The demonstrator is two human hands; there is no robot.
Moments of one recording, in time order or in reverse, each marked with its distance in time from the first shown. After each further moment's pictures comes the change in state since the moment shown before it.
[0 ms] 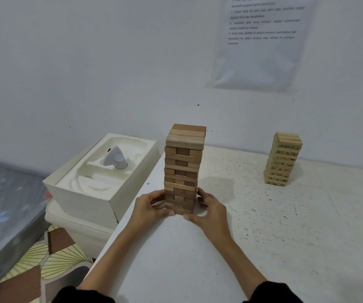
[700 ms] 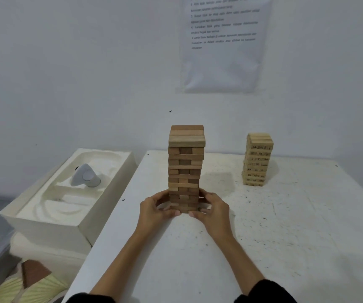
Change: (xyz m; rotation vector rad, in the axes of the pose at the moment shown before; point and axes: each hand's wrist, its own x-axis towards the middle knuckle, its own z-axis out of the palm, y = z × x) left_hand 0.039 0.007 0.063 -0.020 -0.004 0.022; right_hand 0.023 0.020 -0.042 0.183 0.143 0.115
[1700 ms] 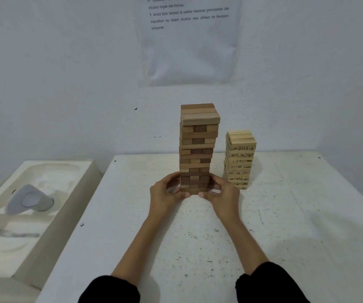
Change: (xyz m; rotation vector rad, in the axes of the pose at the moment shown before) left_hand 0.083 0.000 0.091 -0.123 -0.030 0.016; right_hand 0.080 0.033 -0.056 0.016 0.215 0.062
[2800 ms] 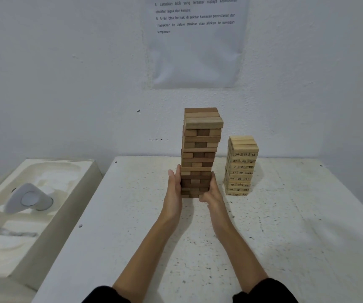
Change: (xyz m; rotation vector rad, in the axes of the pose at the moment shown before) left_hand 0.004 0.007 0.019 -0.274 -0.201 -0.176; right_hand -0.012 -0.009 0.010 0.377 -0.306 0.130
